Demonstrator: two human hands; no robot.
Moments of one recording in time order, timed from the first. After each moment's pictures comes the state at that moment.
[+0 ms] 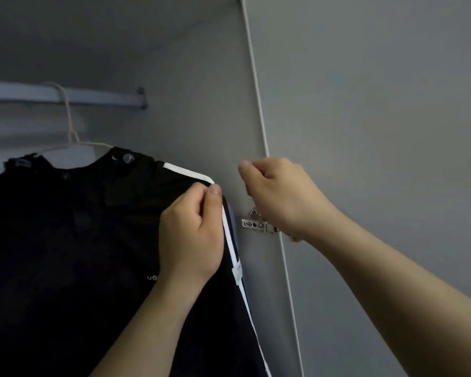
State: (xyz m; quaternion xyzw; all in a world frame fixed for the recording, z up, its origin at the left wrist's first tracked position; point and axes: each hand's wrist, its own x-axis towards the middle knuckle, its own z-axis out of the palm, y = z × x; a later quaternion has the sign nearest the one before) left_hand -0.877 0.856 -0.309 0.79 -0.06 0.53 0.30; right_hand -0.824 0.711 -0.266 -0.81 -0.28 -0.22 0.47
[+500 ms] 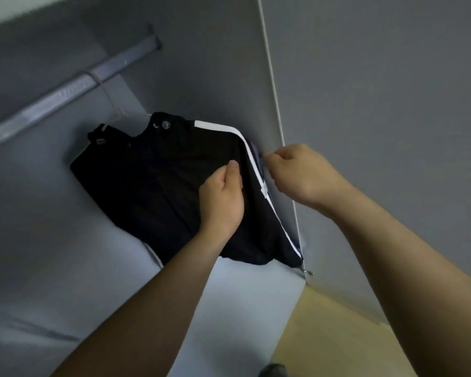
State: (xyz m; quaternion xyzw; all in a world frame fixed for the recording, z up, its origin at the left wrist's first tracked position) left_hand -0.938 0.793 -0.228 0.83 0.24 0.28 0.42; right_hand -0.867 0.657 -0.188 -0.84 -0.24 0.13 0.47
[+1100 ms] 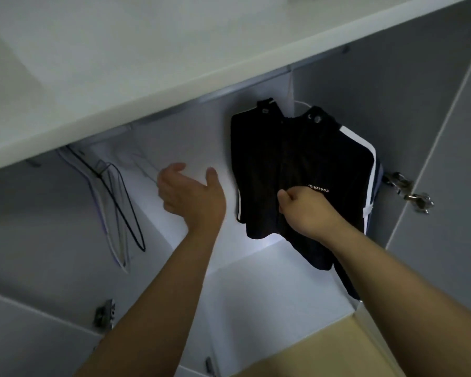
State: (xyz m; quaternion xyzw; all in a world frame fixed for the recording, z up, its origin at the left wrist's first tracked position) left_hand -1.144 0.863 -0.159 0.60 0.58 0.53 0.13; right_hand -1.000 0.742 -0.158 -0.78 -0.44 0.25 0.36
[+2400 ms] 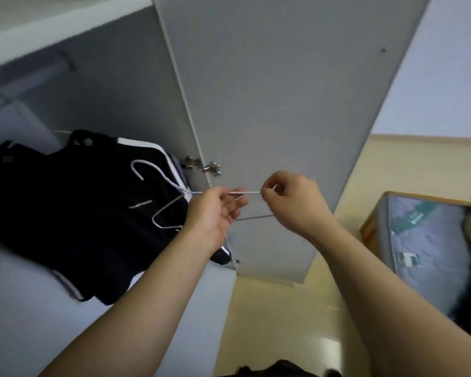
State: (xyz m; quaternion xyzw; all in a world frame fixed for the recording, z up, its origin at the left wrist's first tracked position) left_hand -0.986 0.673 -0.187 0.53 0.27 -0.05 0.80; right_hand -0.974 0.519 -0.188 -0.92 -0.03 -0.01 0.40
